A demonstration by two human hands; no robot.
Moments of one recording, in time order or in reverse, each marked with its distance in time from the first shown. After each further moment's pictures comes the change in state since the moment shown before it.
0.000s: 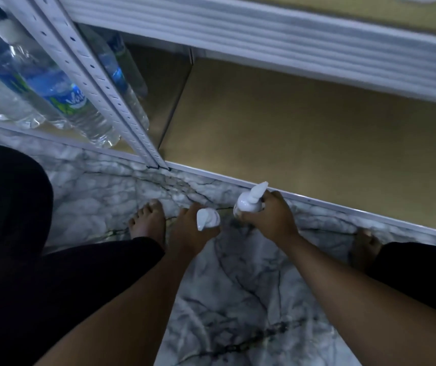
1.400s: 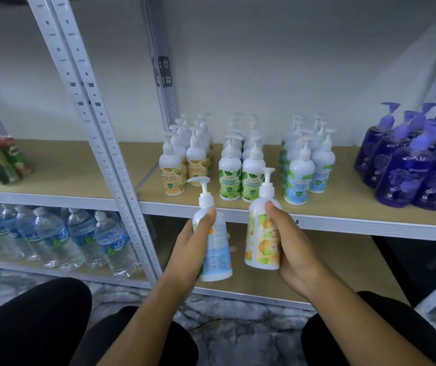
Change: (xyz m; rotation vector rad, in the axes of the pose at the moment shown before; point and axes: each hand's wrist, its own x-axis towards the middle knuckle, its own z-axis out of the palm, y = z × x) left_hand -0.230 0.276 -0.191 -0.890 -0.074 0.355; right_hand -0.219 -0.199 -0.240 1.142 0.047 -0.206
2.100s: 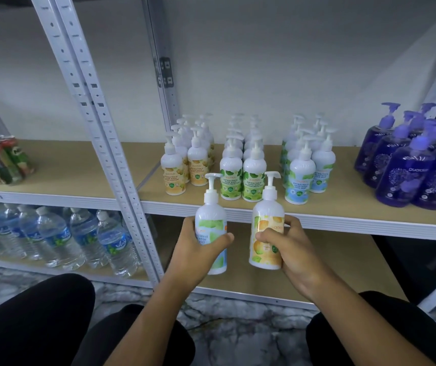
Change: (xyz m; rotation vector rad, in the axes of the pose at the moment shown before) left_hand 0.000 -0.009 -0.007 0.375 0.100 0.156; right_hand 0.005 0.015 -0.013 -0.190 0.104 -0.053
